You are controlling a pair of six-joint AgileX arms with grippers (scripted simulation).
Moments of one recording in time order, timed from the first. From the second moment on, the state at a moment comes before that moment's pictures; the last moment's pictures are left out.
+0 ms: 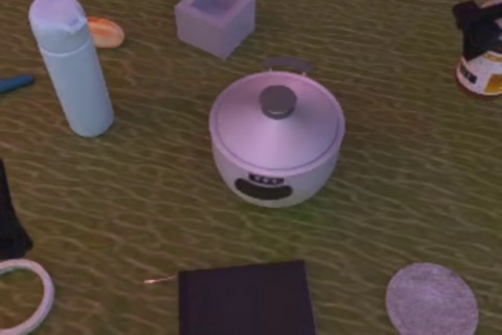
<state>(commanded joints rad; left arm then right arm) 0.00 0.00 0.00 0.00 0.00 0.00 0.05 2.20 2.05 -1.22 -0.06 -0.29</state>
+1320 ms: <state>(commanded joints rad) 0.00 0.00 0.00 0.00 0.00 0.00 0.30 2.02 1.62 -0.97 0.06 0.30</state>
